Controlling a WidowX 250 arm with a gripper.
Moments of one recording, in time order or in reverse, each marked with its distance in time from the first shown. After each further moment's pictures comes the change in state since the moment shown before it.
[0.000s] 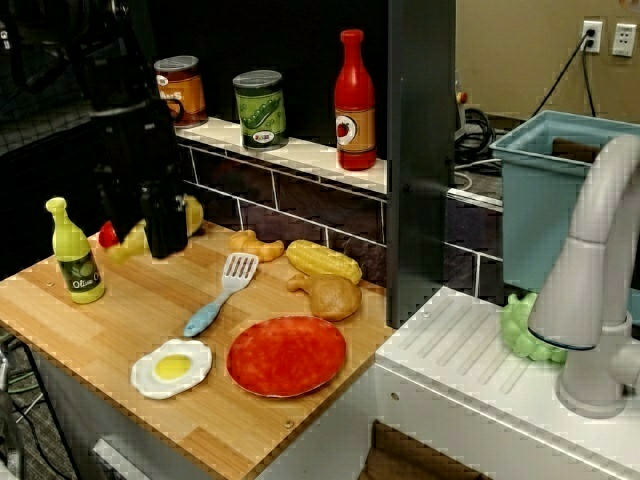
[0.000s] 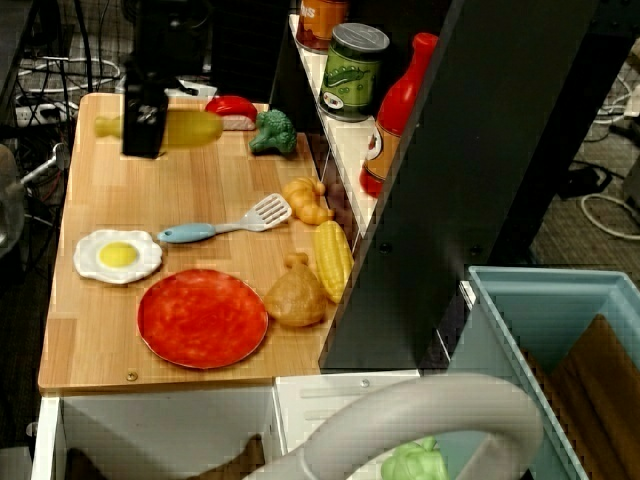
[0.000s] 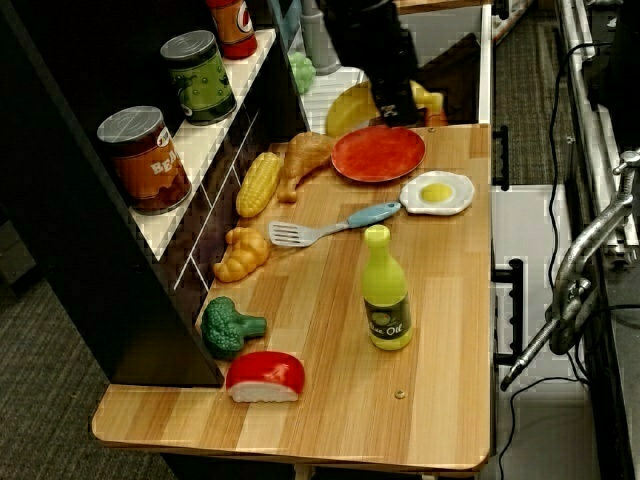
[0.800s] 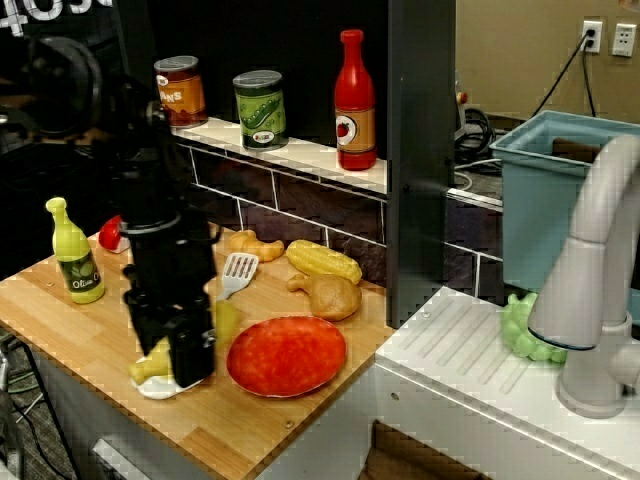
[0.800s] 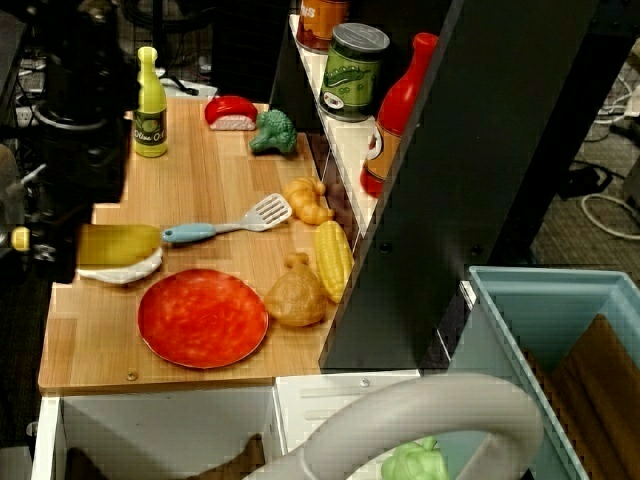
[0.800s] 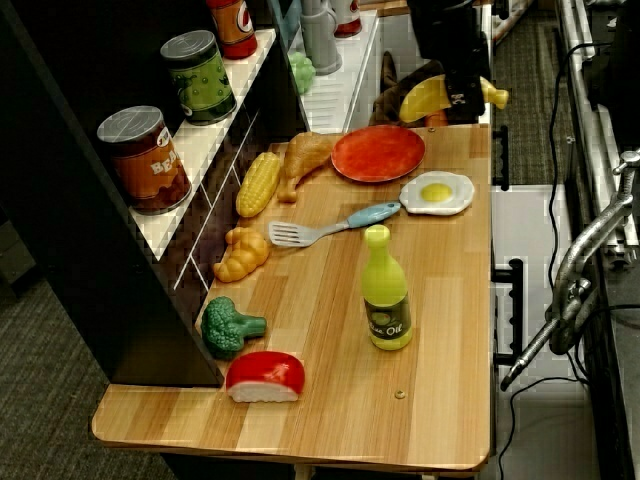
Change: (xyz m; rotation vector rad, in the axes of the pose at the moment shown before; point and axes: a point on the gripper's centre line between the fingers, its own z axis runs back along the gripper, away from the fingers) arm -0.036 -0.062 -0.065 0.076 0.013 -0.123
